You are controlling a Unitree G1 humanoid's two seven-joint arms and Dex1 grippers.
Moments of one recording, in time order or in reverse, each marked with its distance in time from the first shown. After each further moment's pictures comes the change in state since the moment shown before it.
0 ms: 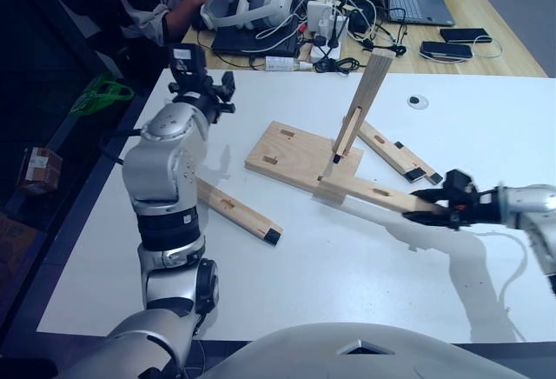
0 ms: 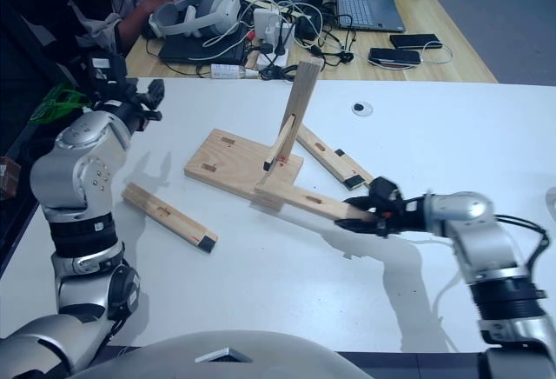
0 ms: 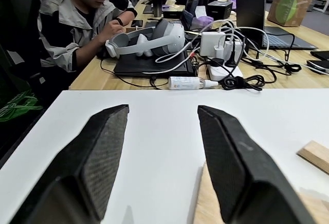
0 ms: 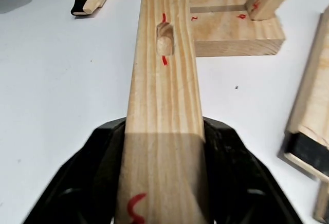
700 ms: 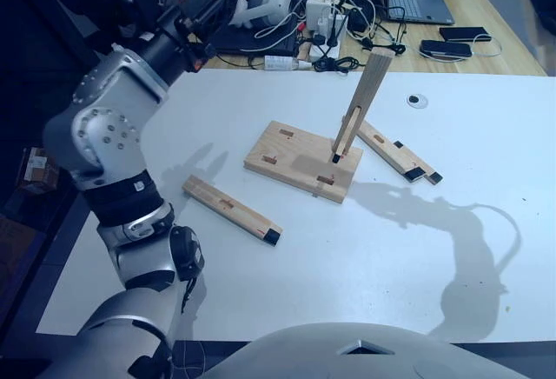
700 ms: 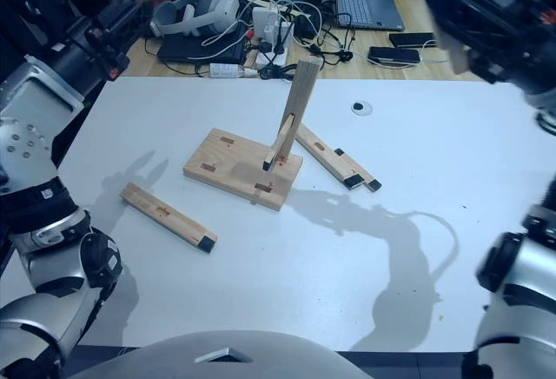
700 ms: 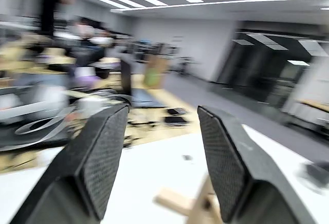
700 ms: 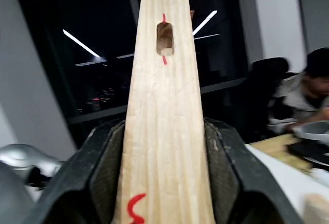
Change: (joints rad) left arm -0.183 0.138 0.186 0.063 -0.611 0.058 -0.596; right arm -0.650 0.220 -0.356 0.078 0.798 0.727 -0.198
